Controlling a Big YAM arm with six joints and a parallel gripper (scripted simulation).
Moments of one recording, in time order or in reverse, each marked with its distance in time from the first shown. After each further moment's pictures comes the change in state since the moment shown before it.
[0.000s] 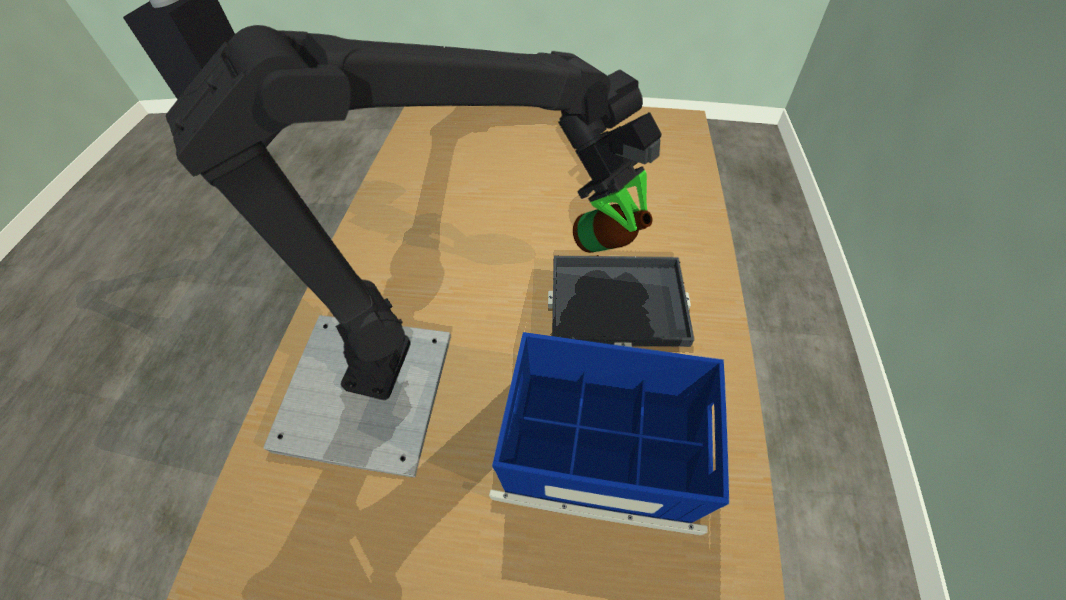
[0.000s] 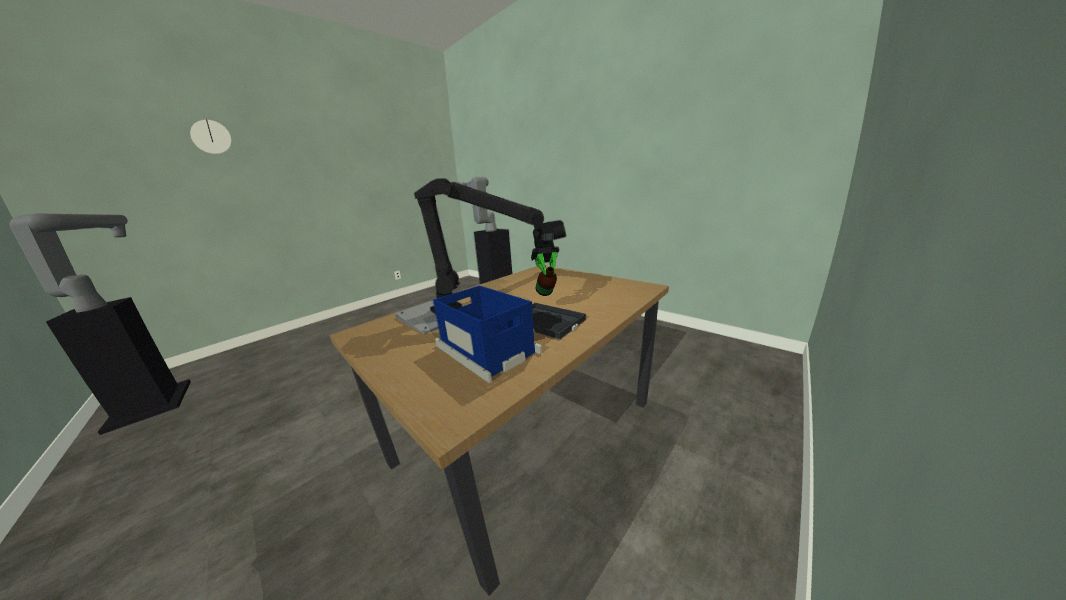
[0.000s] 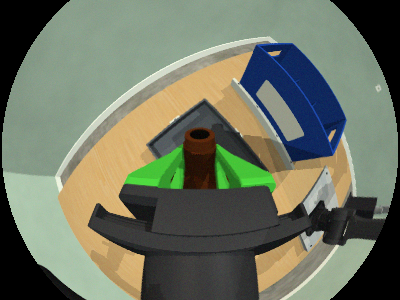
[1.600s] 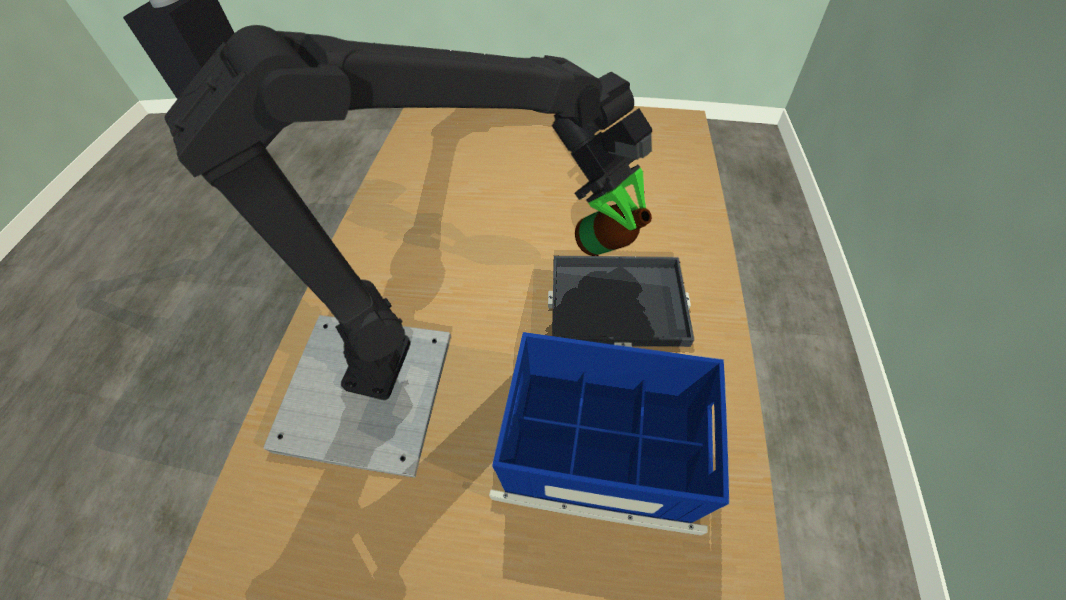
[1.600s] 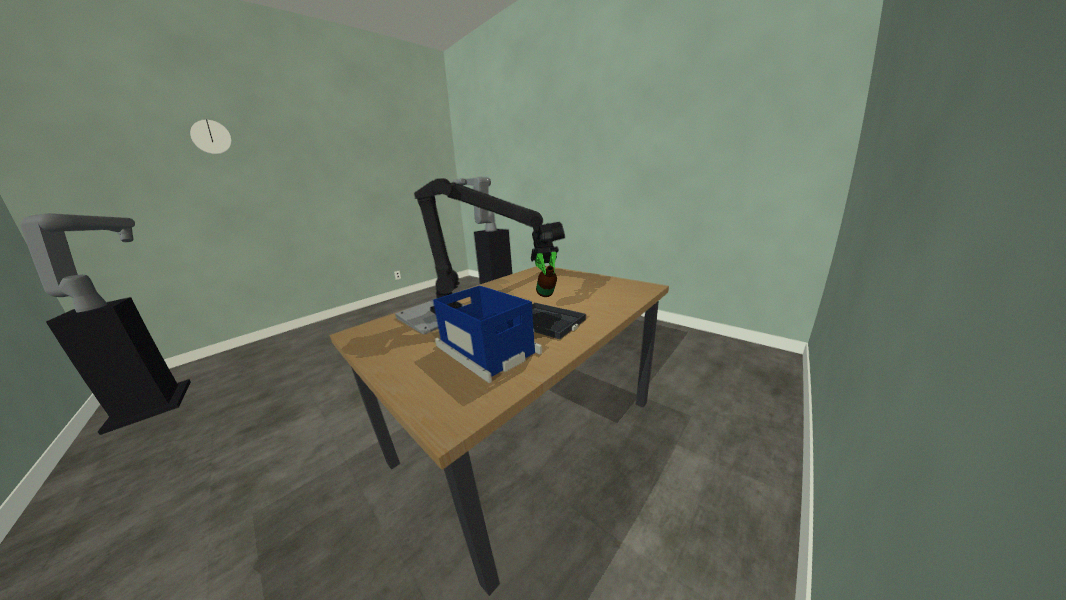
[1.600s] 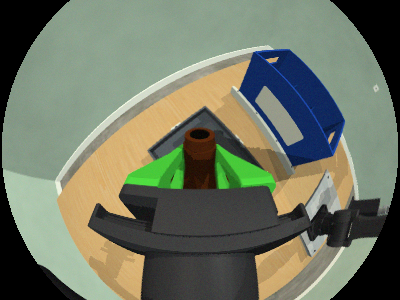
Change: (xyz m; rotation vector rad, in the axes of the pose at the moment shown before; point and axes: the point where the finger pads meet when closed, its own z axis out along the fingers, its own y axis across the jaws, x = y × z) arm -0.001 0.000 -0.003 -0.006 -0.086 0.004
